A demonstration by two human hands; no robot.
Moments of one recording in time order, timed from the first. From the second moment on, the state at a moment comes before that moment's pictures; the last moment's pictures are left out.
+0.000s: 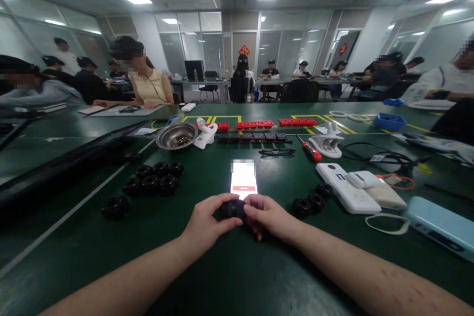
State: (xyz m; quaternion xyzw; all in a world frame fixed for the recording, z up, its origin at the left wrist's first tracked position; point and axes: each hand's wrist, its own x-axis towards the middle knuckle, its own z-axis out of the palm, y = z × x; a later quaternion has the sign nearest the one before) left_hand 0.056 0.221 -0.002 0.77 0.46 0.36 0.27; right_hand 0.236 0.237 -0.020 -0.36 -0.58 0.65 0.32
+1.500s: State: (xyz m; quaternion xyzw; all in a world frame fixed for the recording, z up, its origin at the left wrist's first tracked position) left_hand 0.054 0.220 -0.003 0.77 0.46 0.35 0.29; right_hand 0.237 0.235 -0.018 -0.36 -0.58 0.66 0.31
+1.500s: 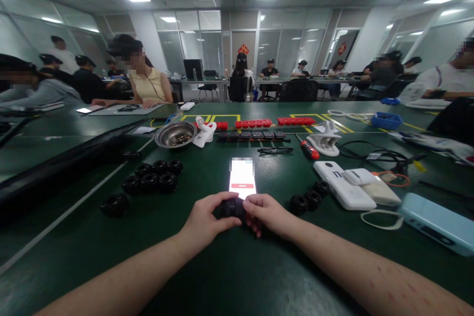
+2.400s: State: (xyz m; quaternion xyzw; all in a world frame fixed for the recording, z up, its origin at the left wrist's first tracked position) left_hand 0.056 0.220 0.001 0.76 0.46 0.36 0.29; right_hand 0.235 0.236 -0.017 -0.36 -0.59 0.66 0.29
